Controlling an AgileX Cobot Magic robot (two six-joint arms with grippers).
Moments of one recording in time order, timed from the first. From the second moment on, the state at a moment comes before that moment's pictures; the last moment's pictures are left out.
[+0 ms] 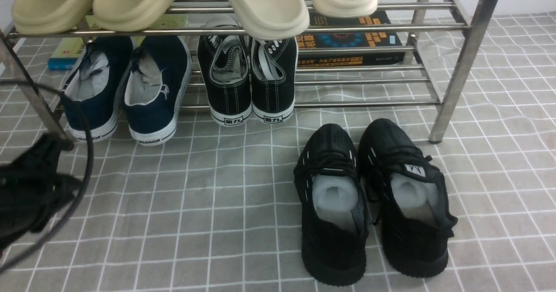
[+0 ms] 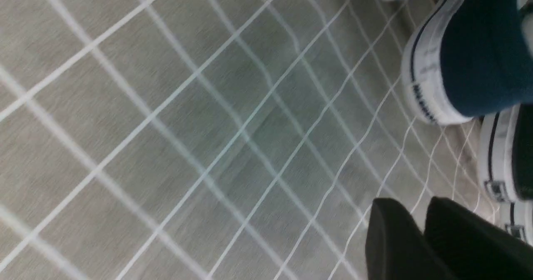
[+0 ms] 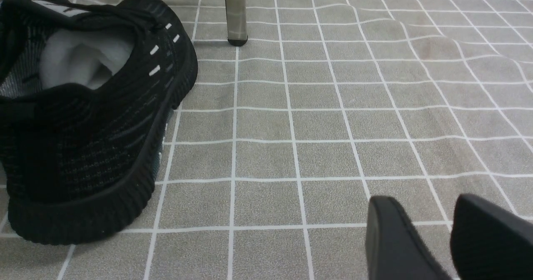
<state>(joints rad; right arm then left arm) 0.00 -0.01 0.01 -0.02 0.39 0.04 -0.02 1.04 -0.61 -0.16 0.34 -0.80</state>
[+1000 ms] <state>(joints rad) 0.00 -0.01 0.01 -0.02 0.39 0.04 0.12 1.54 -1.01 -0.16 0.26 -0.92</state>
